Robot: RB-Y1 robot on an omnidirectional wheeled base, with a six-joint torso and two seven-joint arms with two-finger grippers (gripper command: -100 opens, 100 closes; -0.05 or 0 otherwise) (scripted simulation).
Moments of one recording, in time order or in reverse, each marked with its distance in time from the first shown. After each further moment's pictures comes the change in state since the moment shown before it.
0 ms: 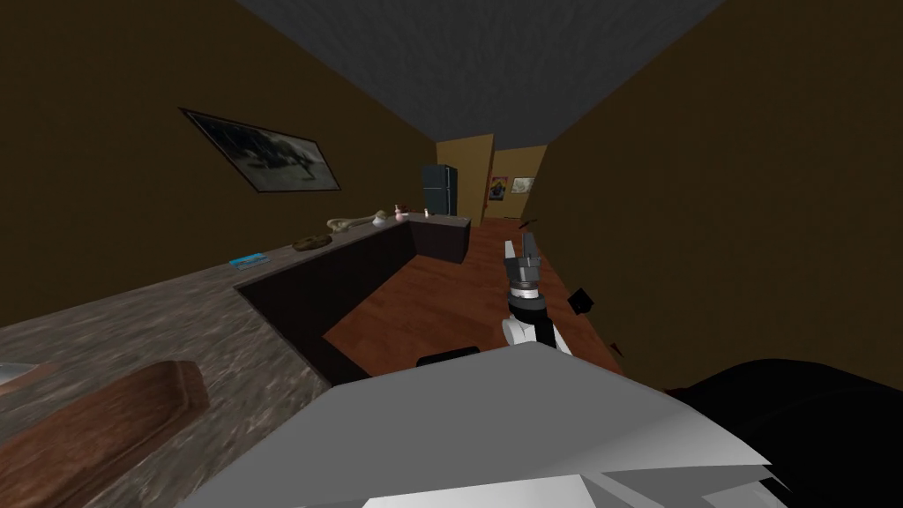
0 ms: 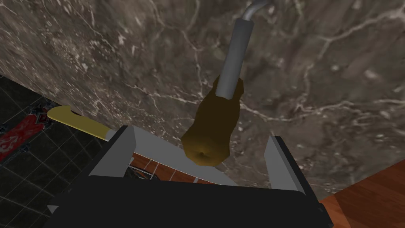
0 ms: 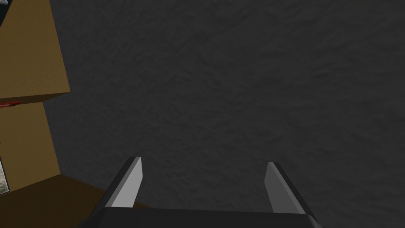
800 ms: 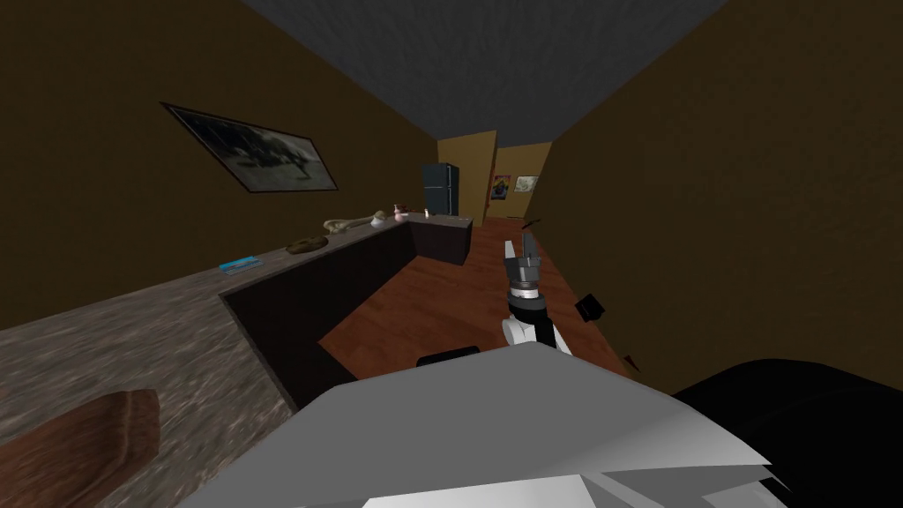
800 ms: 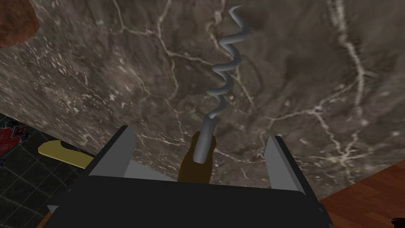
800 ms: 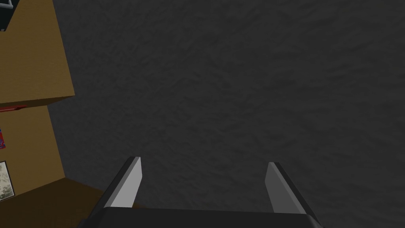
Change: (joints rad) left arm -0.032 -0.008 0.001 0.065 0.014 0.042 -0.047; right arm 0.000 0.000 0.000 0.000 0.000 0.000 0.000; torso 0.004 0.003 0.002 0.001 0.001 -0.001
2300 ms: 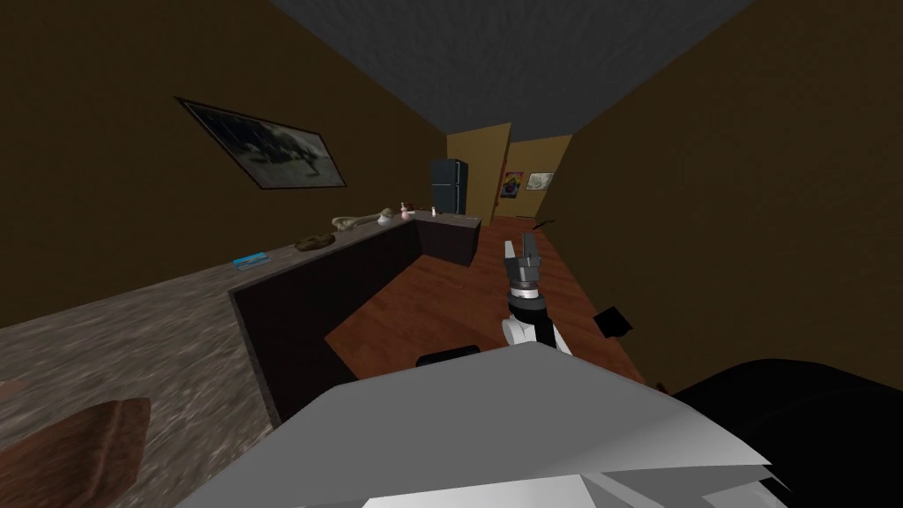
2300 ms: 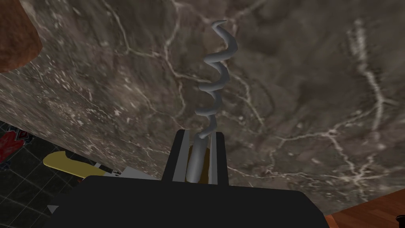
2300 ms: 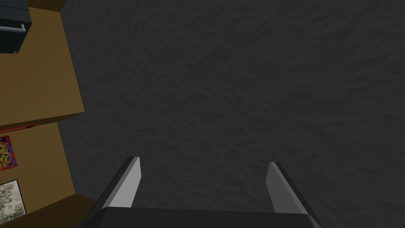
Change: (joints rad) left arm -0.012 -0.045 0.051 0.085 0.011 -0.085 -0.185; right arm -0.001 0.000 0.000 0.000 0.000 0.000 0.000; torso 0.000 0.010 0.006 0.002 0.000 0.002
